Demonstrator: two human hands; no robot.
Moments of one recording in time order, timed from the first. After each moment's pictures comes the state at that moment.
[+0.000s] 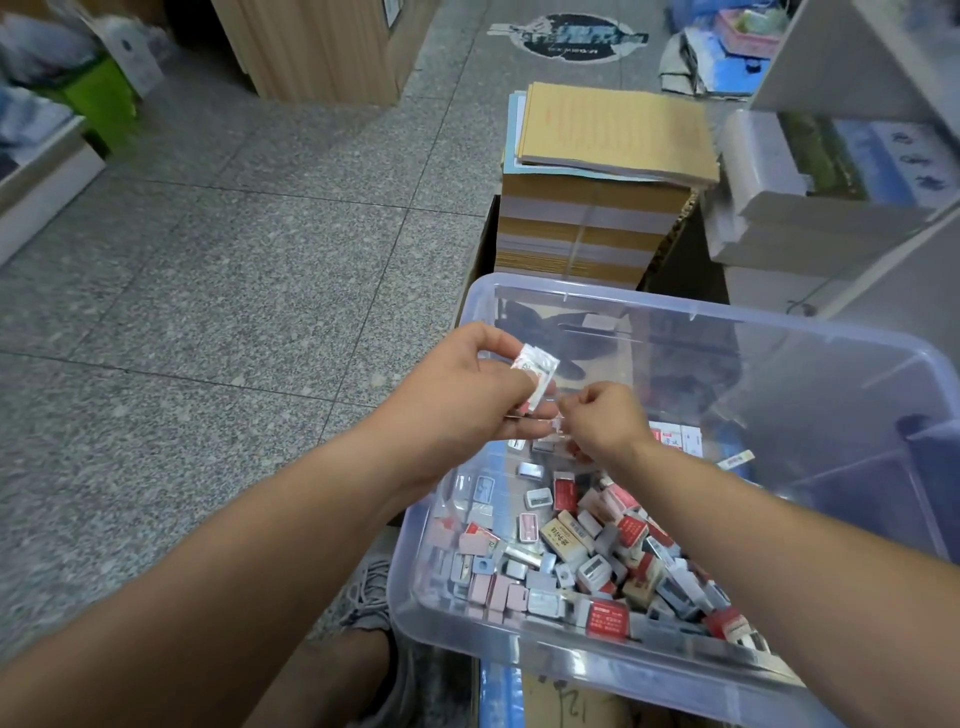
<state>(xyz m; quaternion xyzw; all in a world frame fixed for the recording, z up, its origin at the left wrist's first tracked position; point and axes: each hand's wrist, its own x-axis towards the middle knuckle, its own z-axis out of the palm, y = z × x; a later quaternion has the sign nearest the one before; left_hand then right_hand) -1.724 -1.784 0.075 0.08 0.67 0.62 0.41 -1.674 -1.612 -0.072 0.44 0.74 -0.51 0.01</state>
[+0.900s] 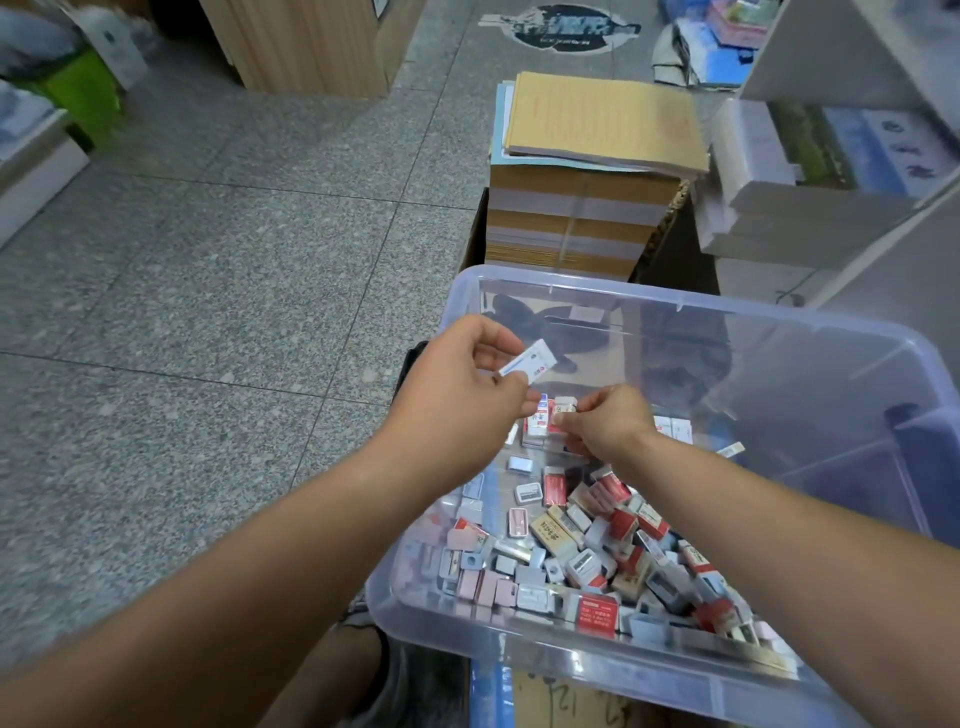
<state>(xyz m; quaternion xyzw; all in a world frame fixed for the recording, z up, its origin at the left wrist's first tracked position) -1.714 -1.773 0.060 0.13 0.75 0.58 0.29 -1.662 -1.594 -0.078 0.49 0.70 -0.53 0.04</state>
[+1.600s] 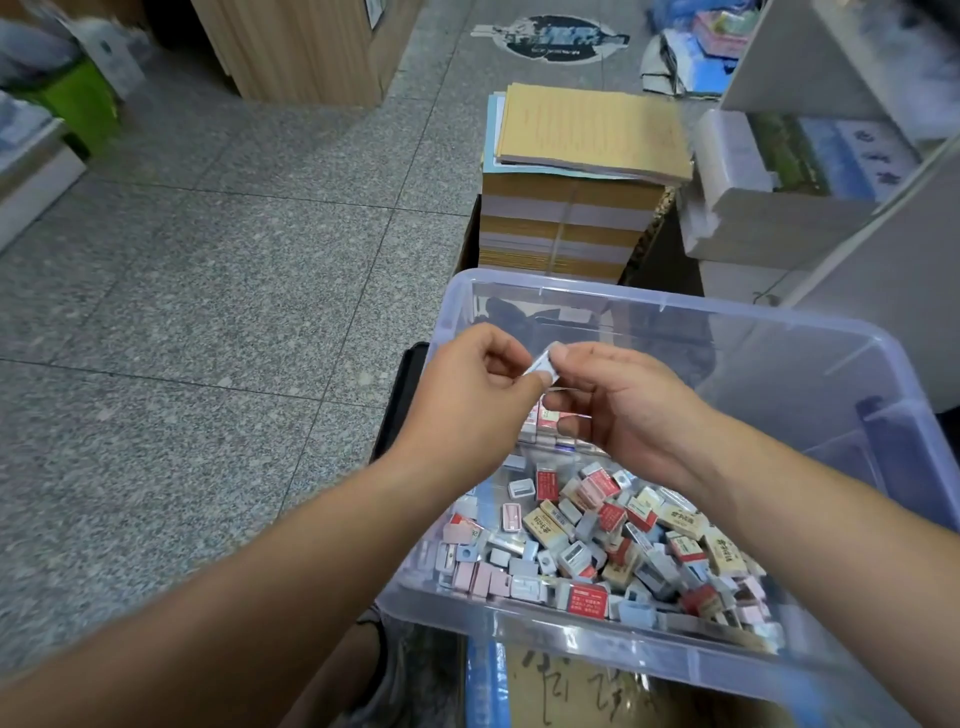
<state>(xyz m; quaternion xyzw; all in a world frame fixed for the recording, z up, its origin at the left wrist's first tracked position) -1.702 -1.766 0.057 0.15 0.80 0.54 0.23 -1.633 -1.624 0.039 0.30 0.52 -0.80 0.01</state>
